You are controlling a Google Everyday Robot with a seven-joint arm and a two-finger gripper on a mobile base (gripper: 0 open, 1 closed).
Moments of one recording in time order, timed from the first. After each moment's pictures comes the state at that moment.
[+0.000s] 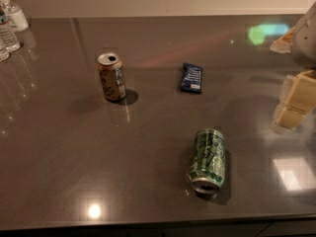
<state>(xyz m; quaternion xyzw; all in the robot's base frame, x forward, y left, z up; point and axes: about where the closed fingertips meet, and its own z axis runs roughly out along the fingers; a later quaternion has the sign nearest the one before) 0.438 -0.217 0.976 -0.60 0.78 -0.03 0.16</state>
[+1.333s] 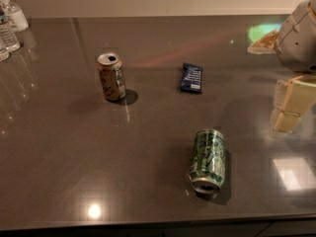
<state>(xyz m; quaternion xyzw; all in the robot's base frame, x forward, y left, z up) 0.435 -0.190 0.972 -0.69 0.71 -0.01 0.16</state>
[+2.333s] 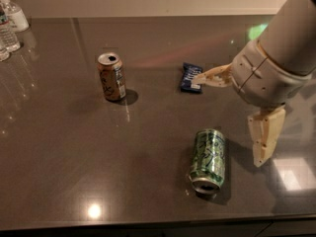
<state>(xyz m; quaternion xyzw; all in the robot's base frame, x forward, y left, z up) 0.398 -0.123 0.933 -0.86 0.49 0.02 0.16</state>
